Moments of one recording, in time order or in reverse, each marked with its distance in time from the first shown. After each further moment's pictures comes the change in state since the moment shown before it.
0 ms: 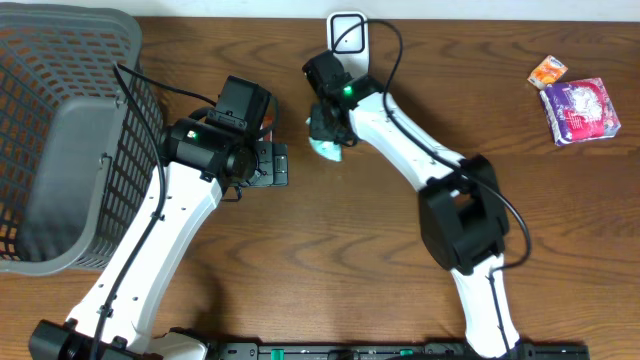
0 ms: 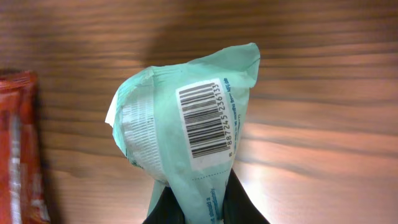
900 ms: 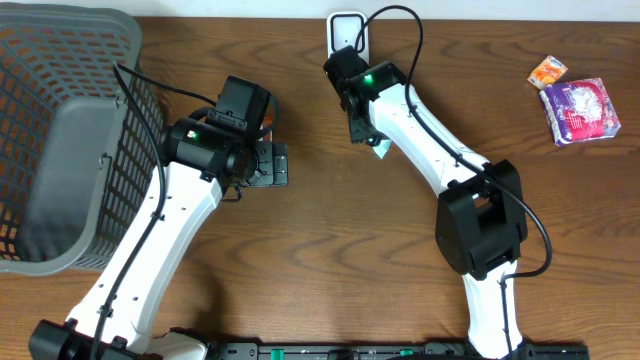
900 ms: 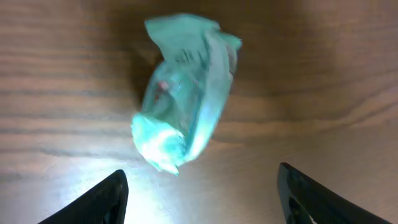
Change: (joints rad) left arm 0.000 0.000 0.000 0.000 0.000 0.000; right arm -0.051 -0.051 -0.003 -0.214 0.317 -0.140
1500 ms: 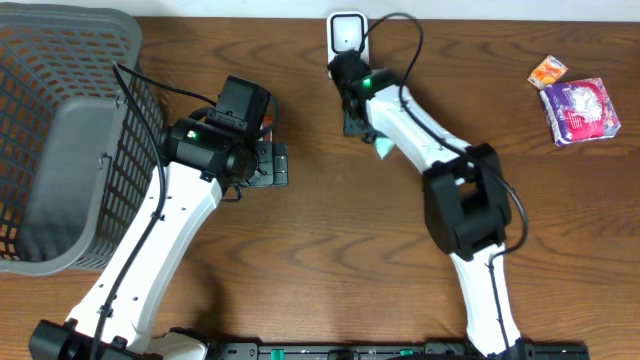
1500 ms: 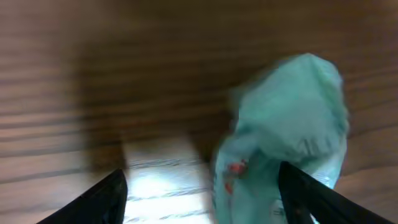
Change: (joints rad) left arm 0.000 0.000 0.000 0.000 0.000 0.000; right arm -0.039 0.155 0.001 0.172 -0.069 0.071
